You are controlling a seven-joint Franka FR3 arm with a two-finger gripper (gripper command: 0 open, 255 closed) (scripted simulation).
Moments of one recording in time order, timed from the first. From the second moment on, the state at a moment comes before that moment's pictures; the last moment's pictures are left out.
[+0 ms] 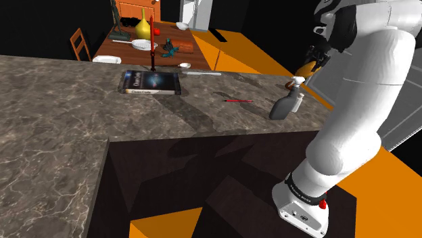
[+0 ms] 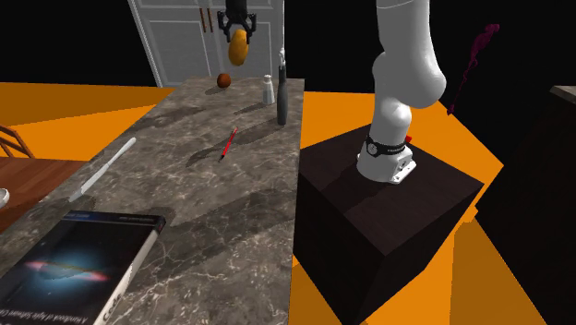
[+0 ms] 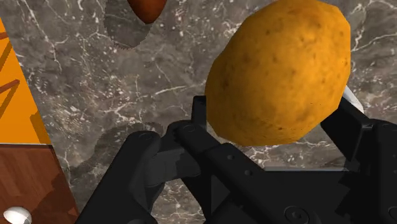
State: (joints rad) arm -0.42 0.34 -0.92 -1.56 0.35 1.78 -2.31
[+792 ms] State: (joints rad) arm -0.58 0.51 -0.87 -1.47 0.47 1.80 -2.42
